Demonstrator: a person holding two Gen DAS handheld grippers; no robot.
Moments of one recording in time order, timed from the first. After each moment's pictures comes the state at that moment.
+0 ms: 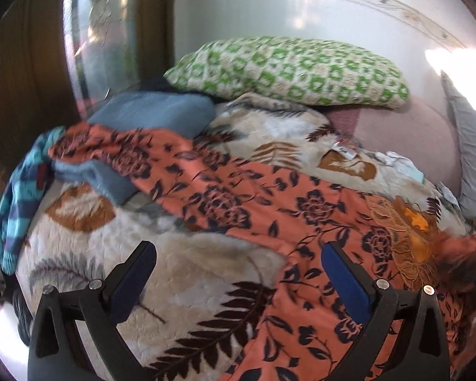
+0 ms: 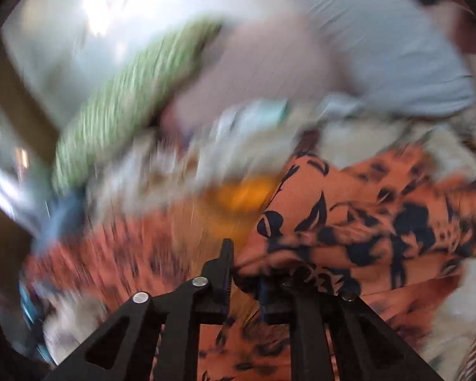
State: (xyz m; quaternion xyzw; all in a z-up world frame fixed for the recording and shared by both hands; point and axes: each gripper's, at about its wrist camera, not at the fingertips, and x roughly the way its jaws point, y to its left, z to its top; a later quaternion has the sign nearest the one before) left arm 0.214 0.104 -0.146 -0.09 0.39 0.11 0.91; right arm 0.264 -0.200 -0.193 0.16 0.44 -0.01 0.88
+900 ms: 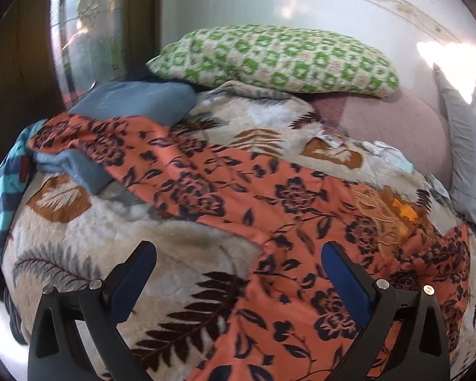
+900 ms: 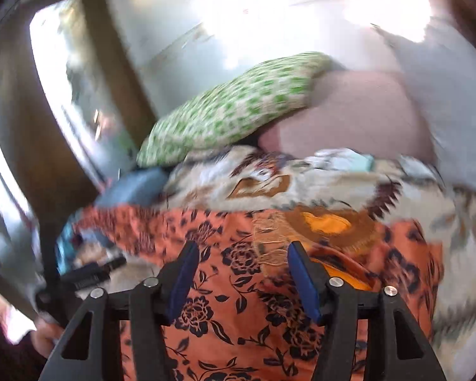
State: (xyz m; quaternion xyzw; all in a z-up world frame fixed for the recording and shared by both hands) left arm 0.220 0.067 -0.150 -0.08 0.39 0.06 0.91; right arm 0.177 -0.229 -0.150 0.16 0.29 0.16 0.93
